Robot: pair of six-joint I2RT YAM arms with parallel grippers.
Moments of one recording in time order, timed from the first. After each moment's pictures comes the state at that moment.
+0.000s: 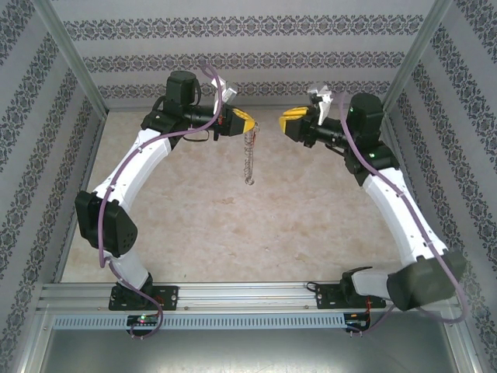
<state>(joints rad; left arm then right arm) -0.33 1.74 1.74 -0.39 1.14 0.04 0.22 1.34 1.32 -0.15 -0.88 0.16</state>
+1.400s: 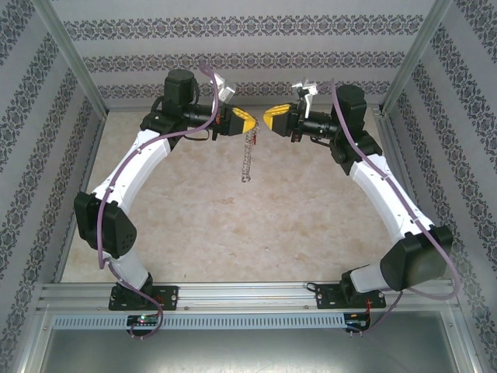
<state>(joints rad) -0.33 1.73 1.73 -0.32 1.21 -0.01 0.27 1.44 1.36 -0.02 -1.00 0.26</state>
